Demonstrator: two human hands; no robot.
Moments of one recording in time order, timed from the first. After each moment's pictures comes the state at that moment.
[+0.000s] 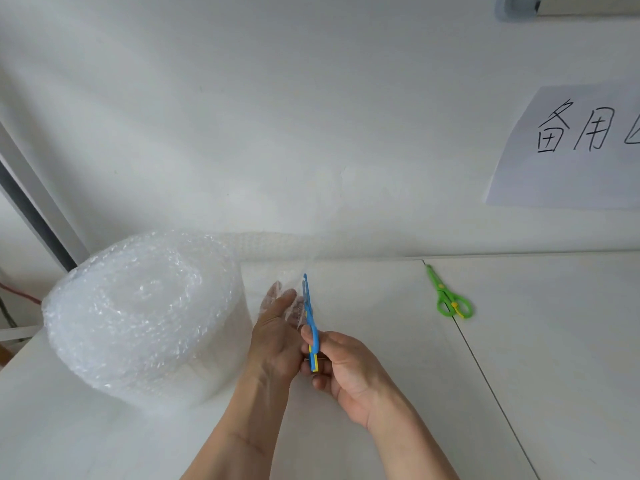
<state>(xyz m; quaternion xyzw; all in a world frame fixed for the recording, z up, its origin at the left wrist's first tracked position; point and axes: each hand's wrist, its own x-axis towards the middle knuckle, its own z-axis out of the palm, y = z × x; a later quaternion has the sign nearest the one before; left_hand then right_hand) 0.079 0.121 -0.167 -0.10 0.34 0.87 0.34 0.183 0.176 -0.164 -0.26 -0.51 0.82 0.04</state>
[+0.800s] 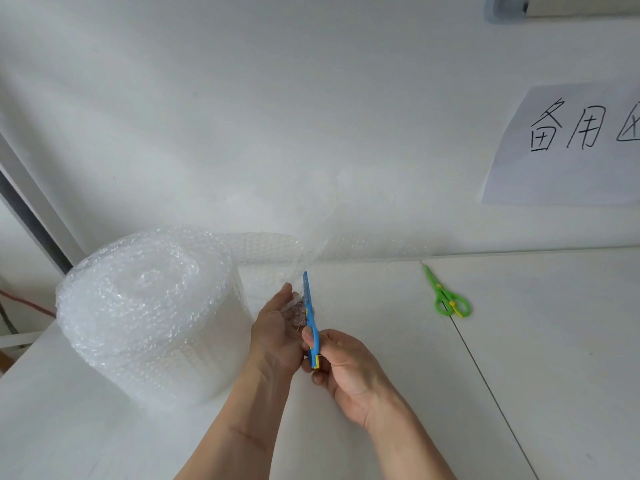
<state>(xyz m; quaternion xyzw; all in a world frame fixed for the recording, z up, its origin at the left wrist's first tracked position) 0.072 0.126 -0.163 -0.12 0.39 0.83 0.37 0.184 0.179 -0.169 -0.24 -0.52 0.82 0.07</state>
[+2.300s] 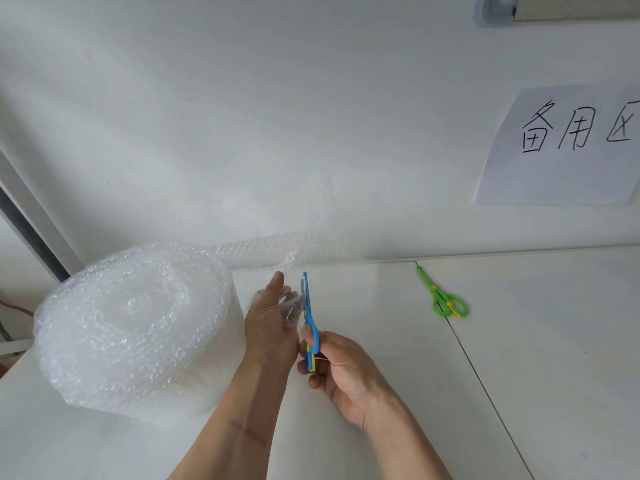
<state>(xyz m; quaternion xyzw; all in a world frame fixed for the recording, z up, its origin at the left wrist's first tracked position) 0.067 0.134 -0.160 -0.09 0.40 0.88 0.25 0.186 0.181 -0.164 -0.25 -0.50 0.83 0.06</state>
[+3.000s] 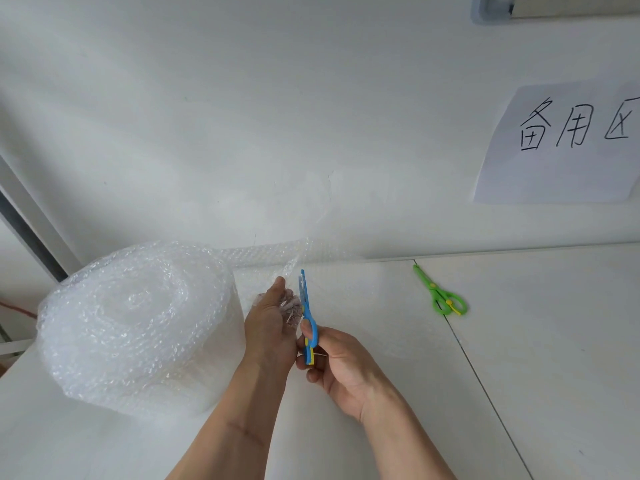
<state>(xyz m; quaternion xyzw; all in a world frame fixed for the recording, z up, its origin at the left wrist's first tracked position) 0.070 0.136 -0.159 -0.13 0.43 0.85 0.26 0.180 0.185 -0.164 -0.25 -0.49 0.83 0.06</state>
